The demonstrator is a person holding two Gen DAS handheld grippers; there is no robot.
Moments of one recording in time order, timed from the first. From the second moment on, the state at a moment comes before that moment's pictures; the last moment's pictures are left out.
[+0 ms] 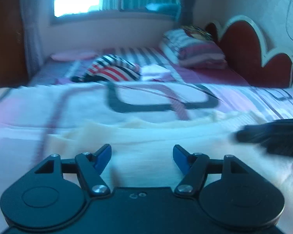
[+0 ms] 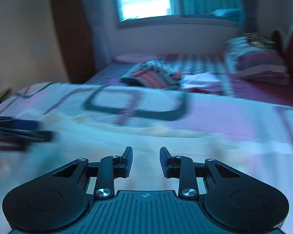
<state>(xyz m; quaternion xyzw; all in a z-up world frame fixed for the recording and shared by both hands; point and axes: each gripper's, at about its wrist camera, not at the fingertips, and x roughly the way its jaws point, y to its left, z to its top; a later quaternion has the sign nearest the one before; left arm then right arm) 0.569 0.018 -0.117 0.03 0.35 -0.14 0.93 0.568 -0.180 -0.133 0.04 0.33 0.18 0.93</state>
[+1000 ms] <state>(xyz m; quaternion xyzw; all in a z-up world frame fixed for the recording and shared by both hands) 0.501 0.051 -0.127 0.06 0.35 -0.10 0.93 0.514 -0.195 -0.150 -0.02 0.36 0.10 0.93</state>
